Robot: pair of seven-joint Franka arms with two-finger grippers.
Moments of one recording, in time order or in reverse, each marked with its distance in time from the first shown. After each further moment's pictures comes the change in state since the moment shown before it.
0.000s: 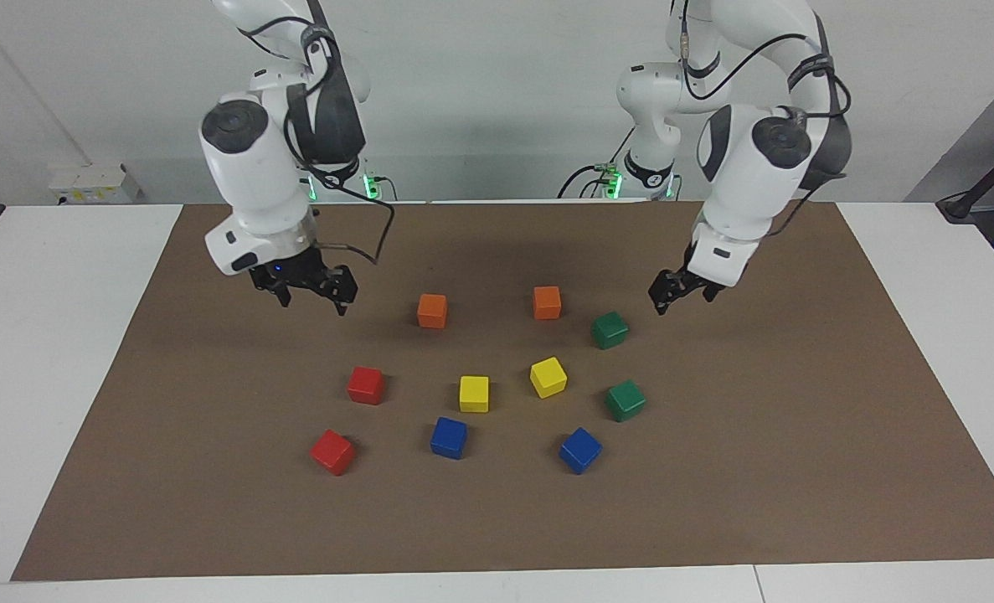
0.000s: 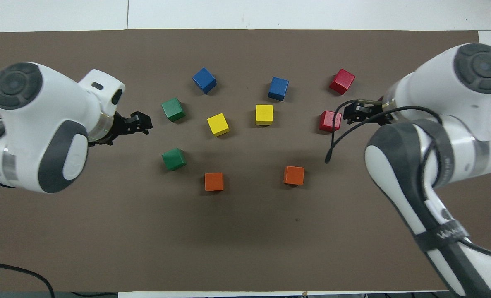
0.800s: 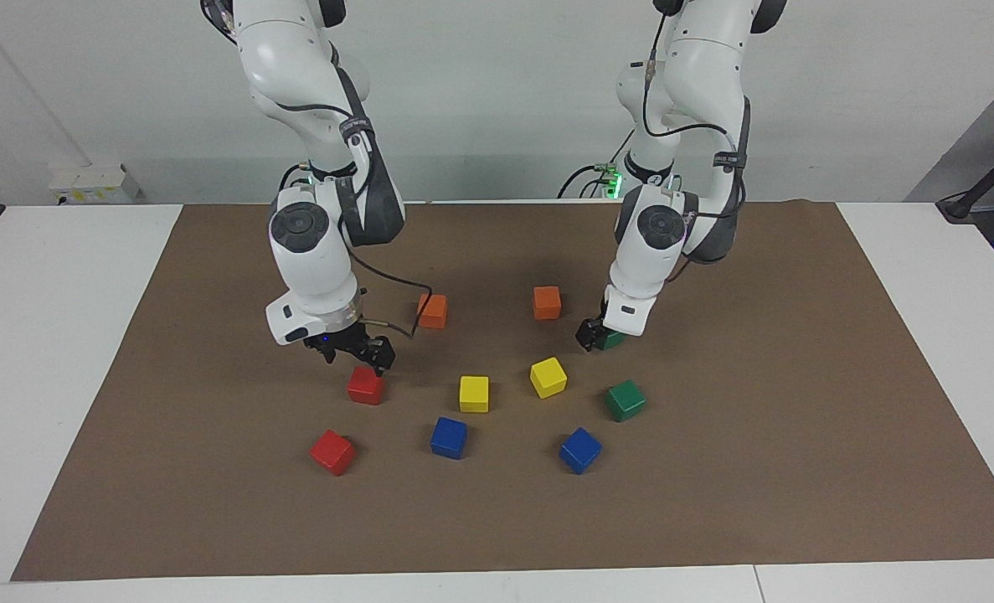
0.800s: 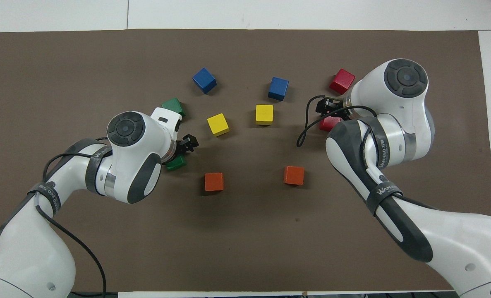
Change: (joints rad) left arm -0.125 0.179 0.000 -0.178 0.000 0.350 -0.258; right arm 0.017 0.195 0.000 -0.007 0.028 0.232 0.095
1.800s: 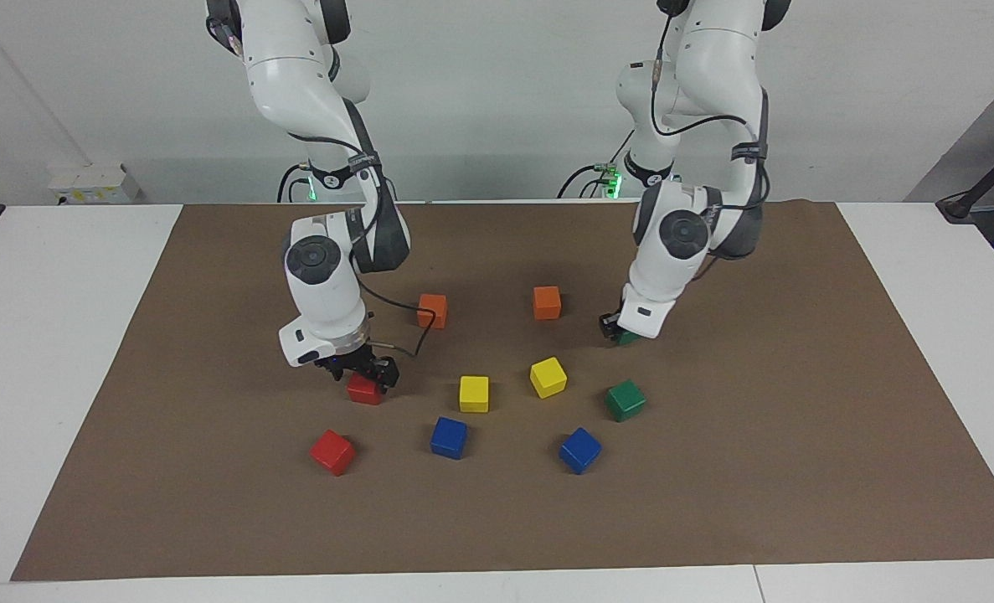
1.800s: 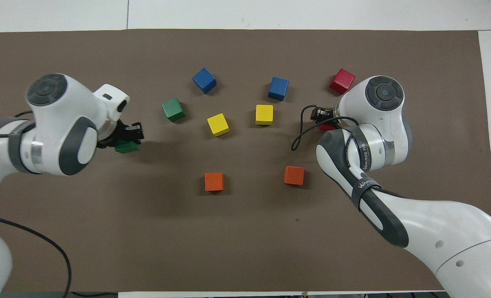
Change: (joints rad) left arm 0.282 -0.017 0.038 0.148 0.011 -0.252 0.544; right arm 0.010 0.068 0.002 -0.067 0.000 0.132 0.000
